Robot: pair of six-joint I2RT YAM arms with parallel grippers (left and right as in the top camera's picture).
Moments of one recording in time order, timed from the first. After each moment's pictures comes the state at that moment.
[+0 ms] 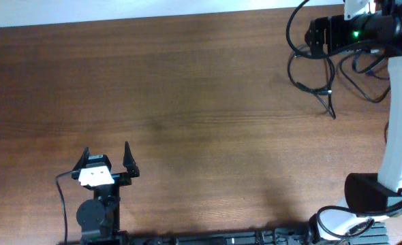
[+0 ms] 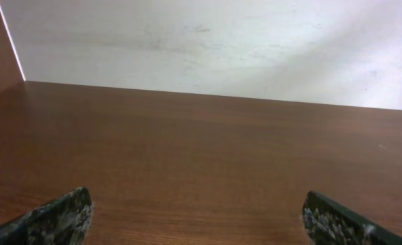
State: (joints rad) left arm 0.06 0.01 0.01 -0.08 -0.01 -0.05; right arm -0.06 1.77 2.29 -1.47 -0.15 -0.13
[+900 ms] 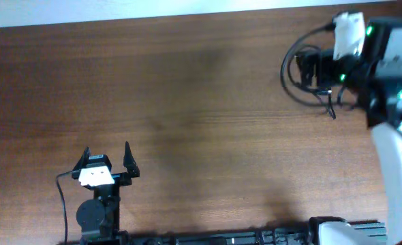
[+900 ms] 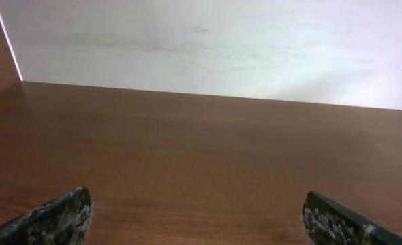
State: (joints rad) left arm 0.06 0.01 0.01 -0.08 0.00 -0.05; right arm -0.06 1.31 1.41 -0.79 -0.19 -0.14
